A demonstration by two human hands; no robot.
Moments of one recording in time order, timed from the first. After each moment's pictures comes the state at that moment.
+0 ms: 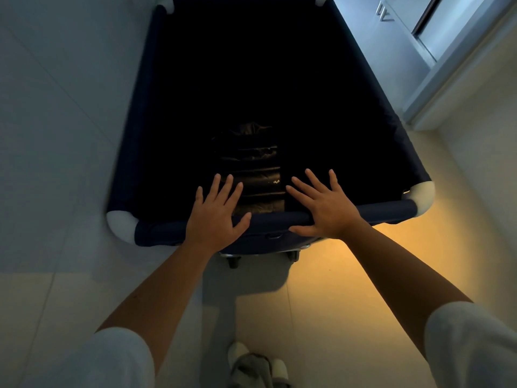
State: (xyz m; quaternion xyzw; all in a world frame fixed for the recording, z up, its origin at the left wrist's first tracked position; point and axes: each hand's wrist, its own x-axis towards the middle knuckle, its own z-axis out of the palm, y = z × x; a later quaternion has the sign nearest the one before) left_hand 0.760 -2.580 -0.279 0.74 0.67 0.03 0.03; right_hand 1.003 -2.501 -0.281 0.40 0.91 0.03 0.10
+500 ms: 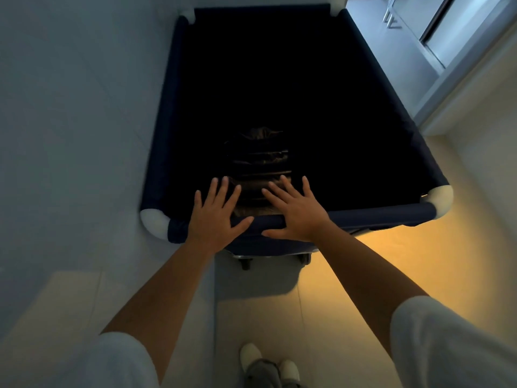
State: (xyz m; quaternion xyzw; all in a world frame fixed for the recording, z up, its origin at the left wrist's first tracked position) left_hand 0.709 -2.598 -0.278 0.72 0.69 0.03 0.04; right_hand 0.908 -2.524 -0.290 0.38 0.92 0.00 0.07
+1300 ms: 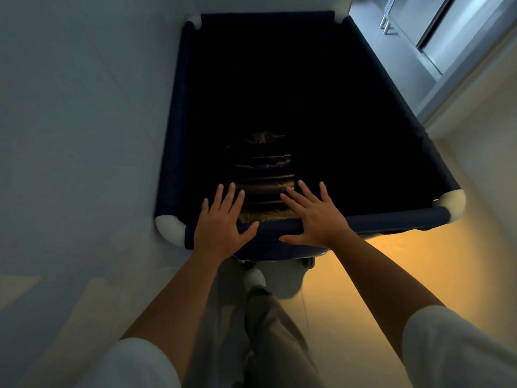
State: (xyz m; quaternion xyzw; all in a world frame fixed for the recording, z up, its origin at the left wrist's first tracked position) left_hand 0.692 -2.604 -0.277 0.72 0.69 0.08 0.03; right_hand 0.908 -2.526 -0.287 0.41 0.91 0.00 0.09
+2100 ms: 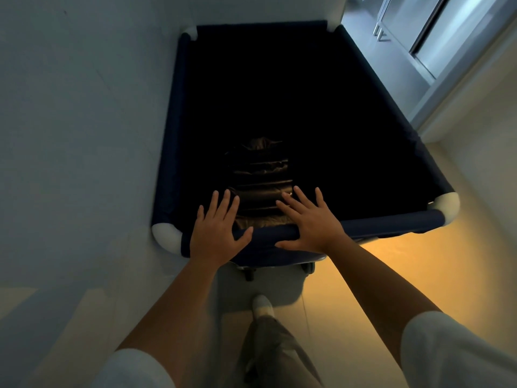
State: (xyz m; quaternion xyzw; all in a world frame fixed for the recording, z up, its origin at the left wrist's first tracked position) left_hand 0.692 -2.605 -0.276 0.71 0.69 0.10 0.04; right_hand 0.910 -2.527 -0.291 0.41 0.91 0.01 0.08
